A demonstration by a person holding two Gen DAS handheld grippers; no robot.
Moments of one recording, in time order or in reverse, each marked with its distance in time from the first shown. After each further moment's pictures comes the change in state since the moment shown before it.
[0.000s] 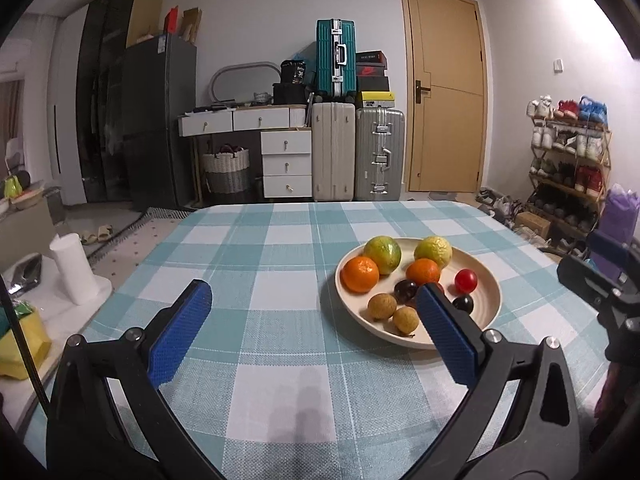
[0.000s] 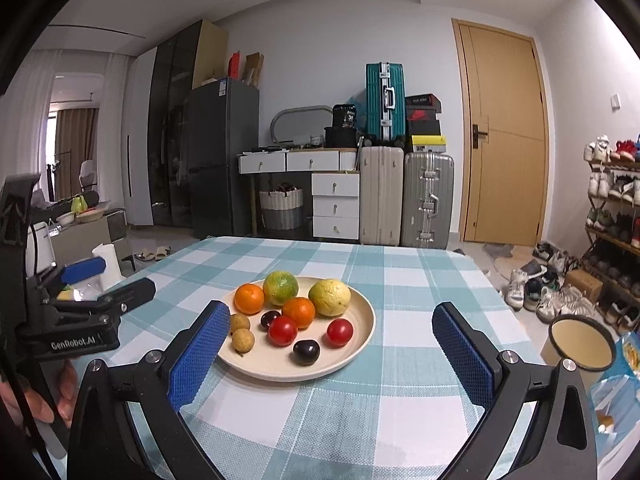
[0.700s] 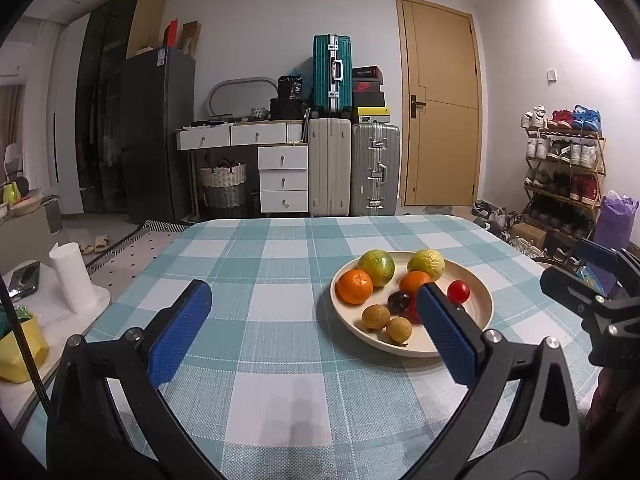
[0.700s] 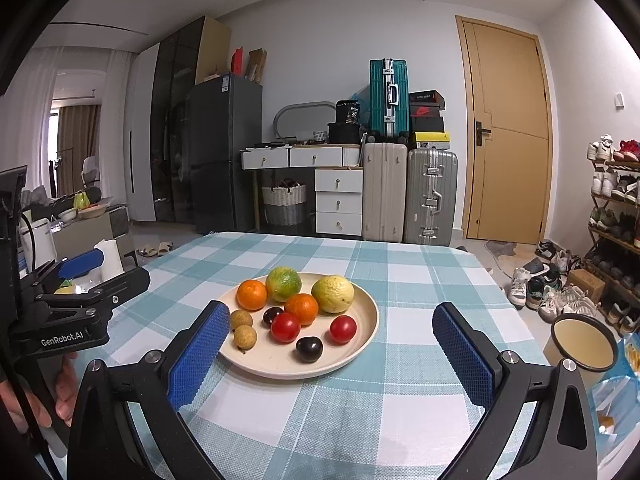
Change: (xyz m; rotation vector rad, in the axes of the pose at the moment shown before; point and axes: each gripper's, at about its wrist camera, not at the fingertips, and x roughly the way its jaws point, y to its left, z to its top) left arm -0.004 -0.002 0.000 0.013 -0.056 -0.009; right arm 0.002 0.002 -0.001 -0.012 0.011 0.004
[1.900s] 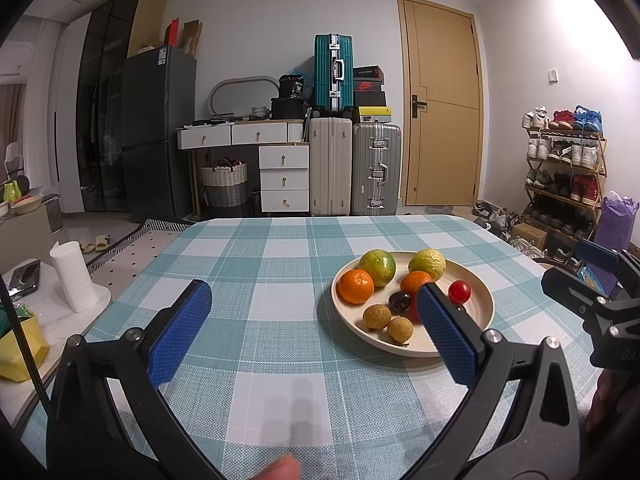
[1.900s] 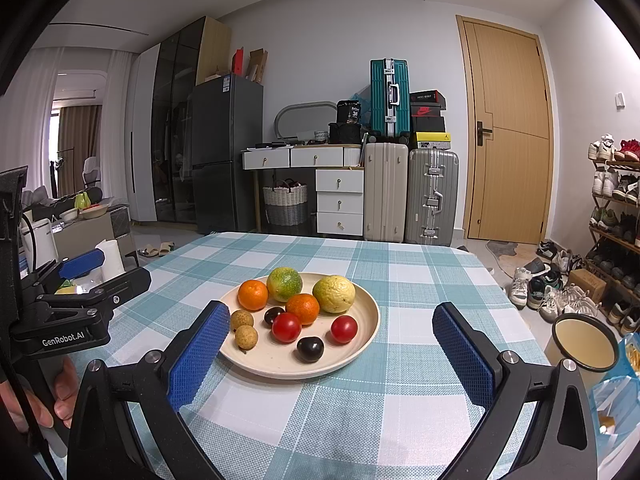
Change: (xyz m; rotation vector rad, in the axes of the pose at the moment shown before) left arm 0.001 -0.001 -0.001 -0.001 -0.001 -0.001; right arm 0.000 0.001 0.000 -0.002 0.000 0.002
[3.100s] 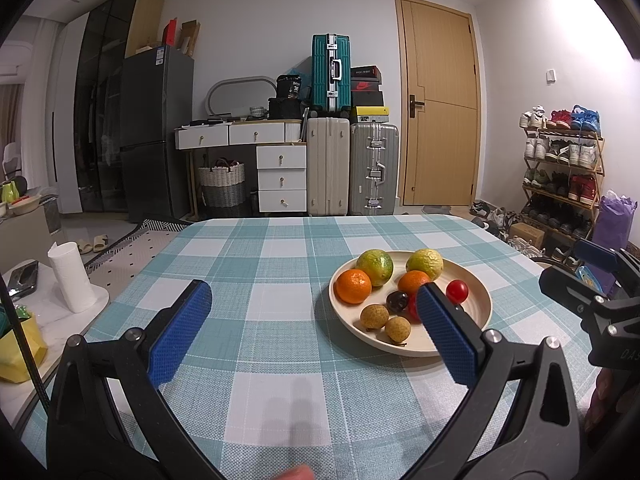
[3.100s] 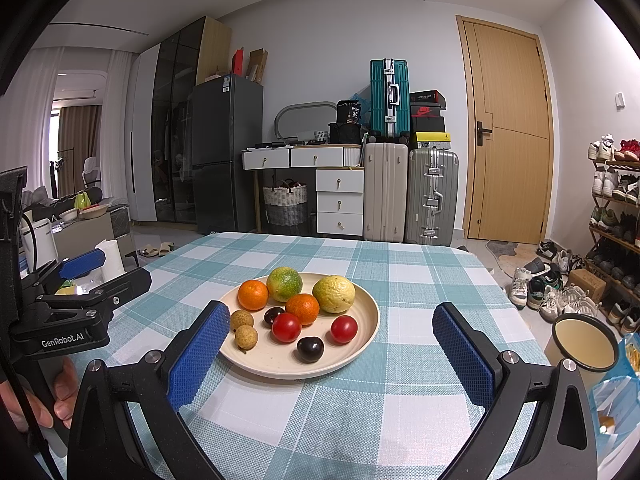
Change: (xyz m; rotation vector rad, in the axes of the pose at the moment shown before) left arm -0.003 0.000 0.000 0.001 -0.001 -0.002; right arm 0.000 0.000 0.000 0.000 0.000 0.000
